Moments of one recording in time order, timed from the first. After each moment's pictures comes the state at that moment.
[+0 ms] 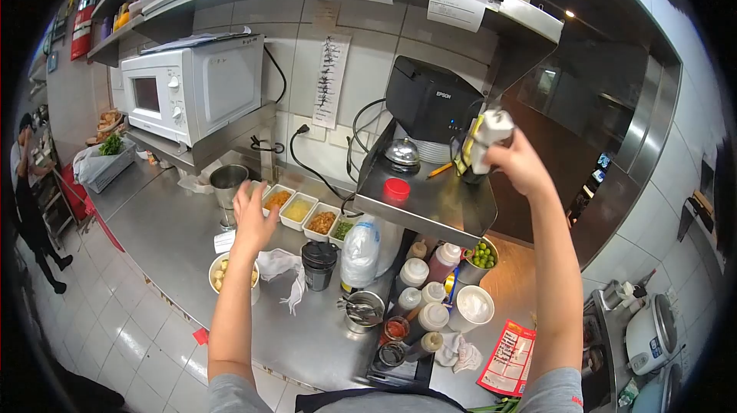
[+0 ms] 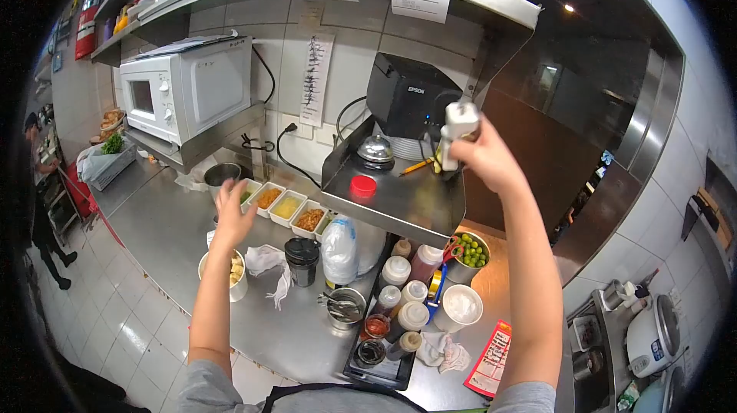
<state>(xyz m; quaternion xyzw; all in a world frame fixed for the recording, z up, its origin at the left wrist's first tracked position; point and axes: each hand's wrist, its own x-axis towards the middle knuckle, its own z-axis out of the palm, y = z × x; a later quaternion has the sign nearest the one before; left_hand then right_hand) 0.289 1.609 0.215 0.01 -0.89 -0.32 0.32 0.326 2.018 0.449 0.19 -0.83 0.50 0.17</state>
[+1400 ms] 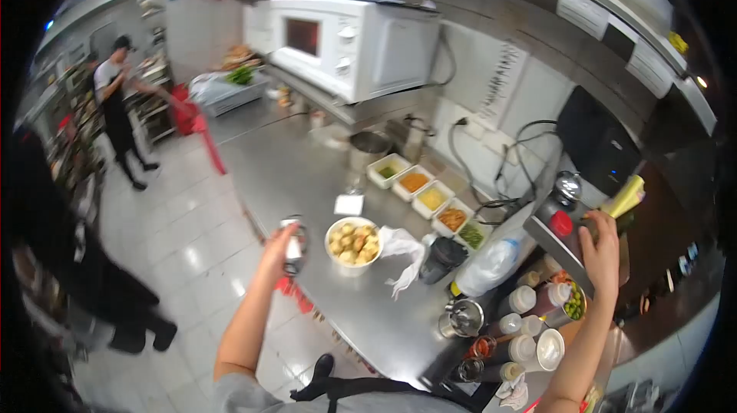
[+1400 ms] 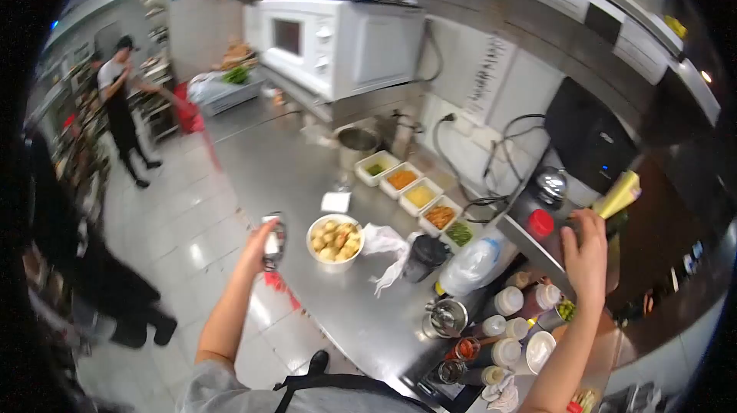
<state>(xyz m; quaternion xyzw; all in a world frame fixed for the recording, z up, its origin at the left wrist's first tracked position) 0.440 1.442 0.096 0.28 -0.50 -0.80 0.20 0.322 1.953 0.356 0.23 -0.89 0.16 0.35</state>
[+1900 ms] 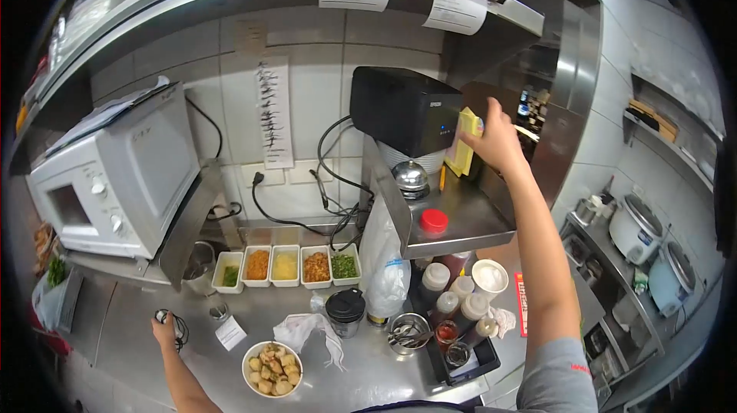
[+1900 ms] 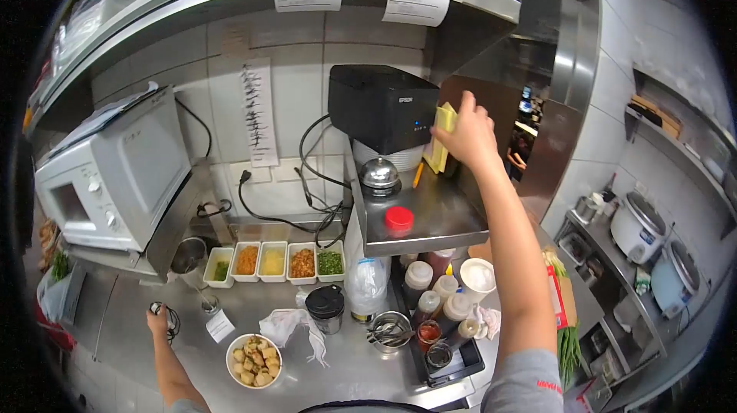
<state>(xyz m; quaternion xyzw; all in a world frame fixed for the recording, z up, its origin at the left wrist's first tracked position) 0.117 1.230 0.012 0.26 -0.86 -0.37 0.26 0.274 1.967 0.441 -0.17 -0.88 0.02 0.44</state>
